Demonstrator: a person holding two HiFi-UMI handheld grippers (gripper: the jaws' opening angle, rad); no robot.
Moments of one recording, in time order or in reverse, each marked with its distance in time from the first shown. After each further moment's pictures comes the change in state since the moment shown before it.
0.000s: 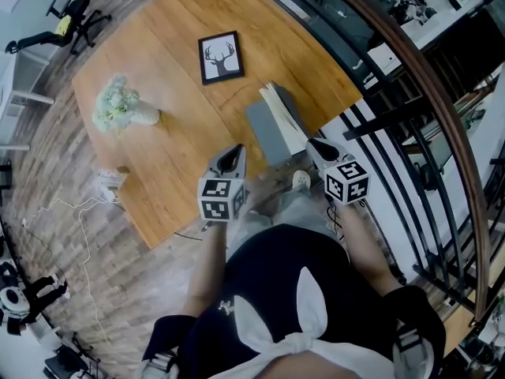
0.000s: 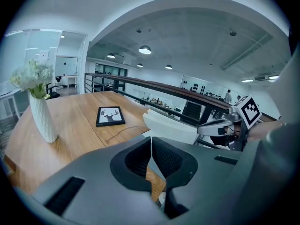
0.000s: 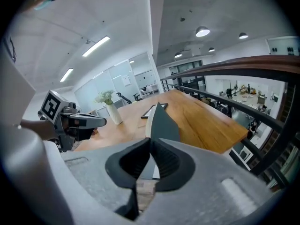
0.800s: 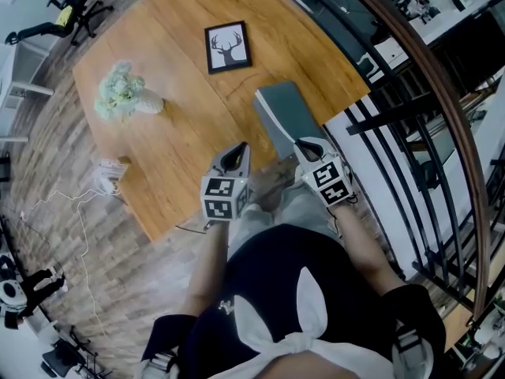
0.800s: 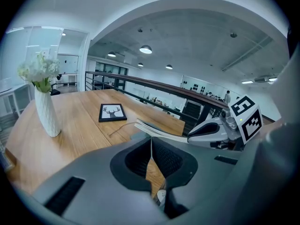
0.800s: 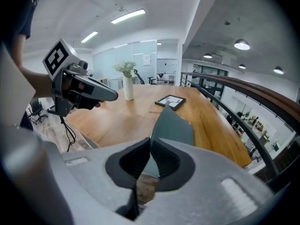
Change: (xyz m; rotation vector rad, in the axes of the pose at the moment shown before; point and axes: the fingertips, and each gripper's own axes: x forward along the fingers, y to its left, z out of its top) left arm -0.017 0.006 -0.018 -0.012 0.001 -0.012; right arm 0.036 0.059 -0.030 -0.411 0.176 0.014
